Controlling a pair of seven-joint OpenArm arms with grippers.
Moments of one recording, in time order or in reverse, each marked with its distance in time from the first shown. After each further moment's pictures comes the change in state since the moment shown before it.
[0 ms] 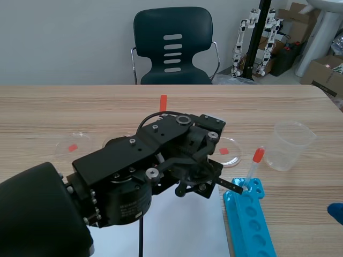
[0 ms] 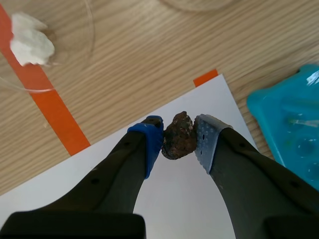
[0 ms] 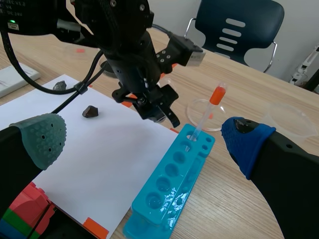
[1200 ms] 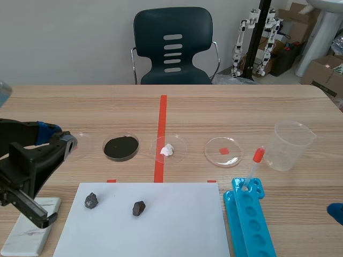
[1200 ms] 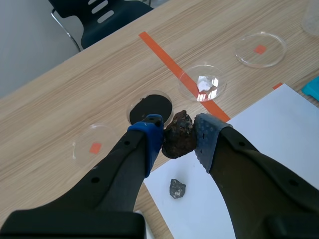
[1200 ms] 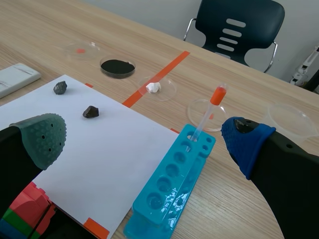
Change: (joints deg) left arm 64.0 -53.4 -44.3 58.8 -4.2 -11.9 -50.7; right arm 0.0 0.0 0.0 0.0 0.0 0.0 0.0
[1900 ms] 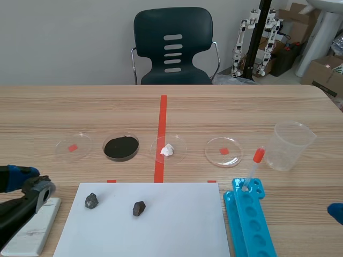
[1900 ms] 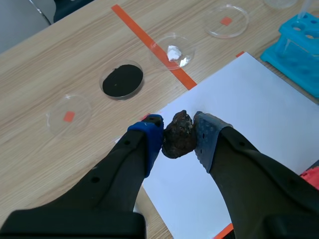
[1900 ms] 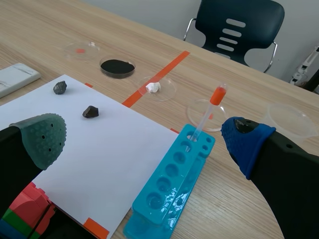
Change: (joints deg) left arm 21.7 10.1 -13.9 3.5 6.2 -13.3 -5.9; right arm 0.0 0.0 0.0 0.0 0.0 0.0 0.0
